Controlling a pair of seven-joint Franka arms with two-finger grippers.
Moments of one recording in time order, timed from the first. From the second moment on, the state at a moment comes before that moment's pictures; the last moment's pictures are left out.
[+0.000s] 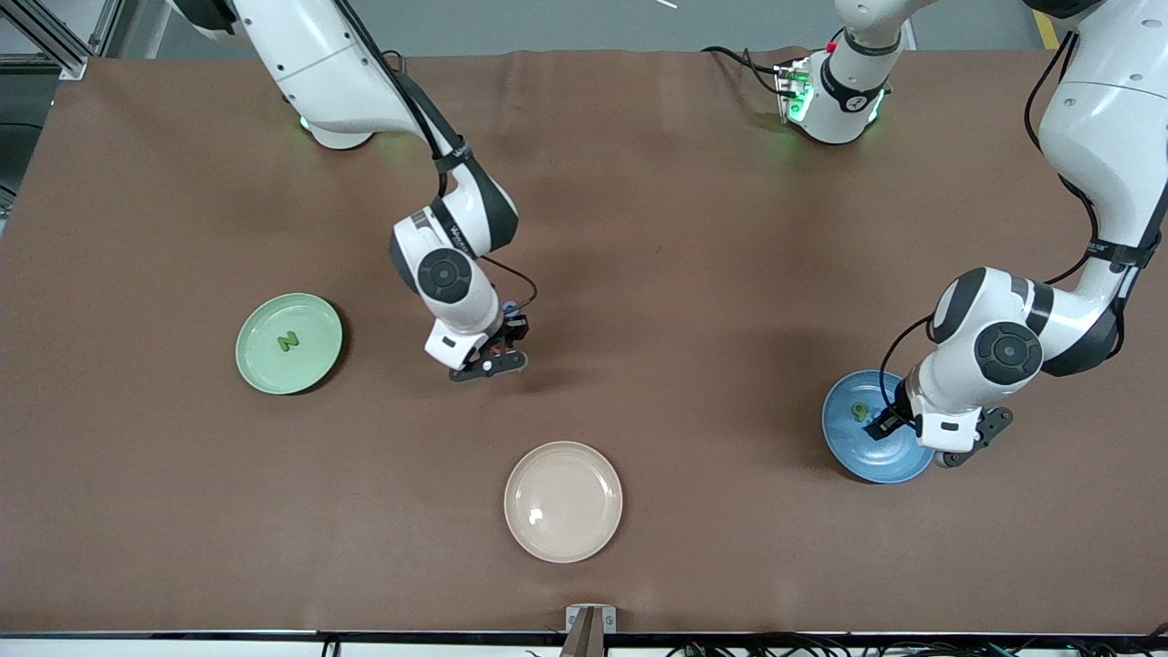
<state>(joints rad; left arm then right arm) 0.51 0.71 -0.68 -1.72 0.65 2.22 -1.08 0.56 0.58 -0.01 -1.81 0.09 2.32 0.23</state>
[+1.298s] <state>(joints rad) 0.72 0.35 -0.92 -1.37 0.30 1.54 -0.27 0.03 0.44 -0.02 -2.10 0.03 2.42 -0.66</state>
